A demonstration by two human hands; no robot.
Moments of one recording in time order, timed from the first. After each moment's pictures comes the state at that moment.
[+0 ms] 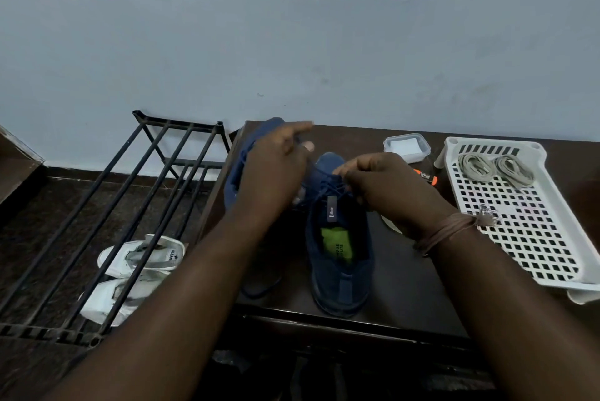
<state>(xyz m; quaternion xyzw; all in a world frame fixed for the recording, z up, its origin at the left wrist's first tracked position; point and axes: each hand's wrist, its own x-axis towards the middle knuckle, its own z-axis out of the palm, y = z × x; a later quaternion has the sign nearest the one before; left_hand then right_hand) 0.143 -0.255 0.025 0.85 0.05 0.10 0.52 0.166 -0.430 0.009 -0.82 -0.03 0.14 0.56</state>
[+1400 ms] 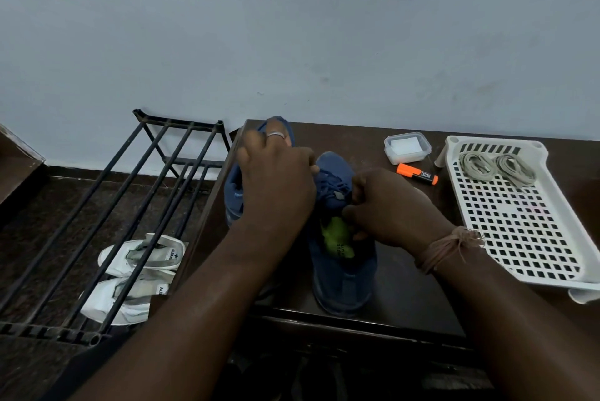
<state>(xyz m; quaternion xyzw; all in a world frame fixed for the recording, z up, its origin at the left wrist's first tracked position) 0.137 -0.268 0.010 0.98 0.05 0.20 0.04 0.143 -0.431 0.024 -0.94 -0.10 0.17 0.26</state>
